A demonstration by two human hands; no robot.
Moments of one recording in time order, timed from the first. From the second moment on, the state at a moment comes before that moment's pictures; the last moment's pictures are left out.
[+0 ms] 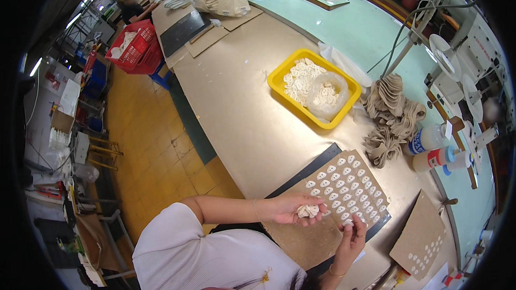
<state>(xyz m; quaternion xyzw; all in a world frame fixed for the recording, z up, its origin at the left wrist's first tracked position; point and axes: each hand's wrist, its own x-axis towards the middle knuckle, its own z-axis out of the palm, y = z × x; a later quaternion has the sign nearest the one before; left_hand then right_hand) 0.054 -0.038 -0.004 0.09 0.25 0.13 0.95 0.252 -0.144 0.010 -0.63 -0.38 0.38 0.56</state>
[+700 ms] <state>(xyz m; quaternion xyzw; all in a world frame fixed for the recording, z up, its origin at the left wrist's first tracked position) 0.056 -0.042 0.002 0.09 0.29 0.12 0.95 0.246 -0.144 0.003 -0.63 -0.37 0.41 0.54</state>
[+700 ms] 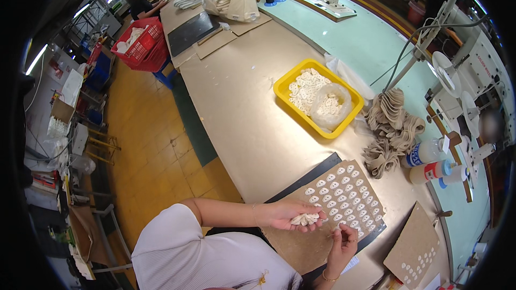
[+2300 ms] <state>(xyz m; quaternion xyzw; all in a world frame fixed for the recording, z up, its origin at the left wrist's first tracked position) 0.041 -0.056 0.022 0.36 0.48 0.11 0.79 0.224 -0.146 0.005 -0.79 -0.50 0.23 0.27</state>
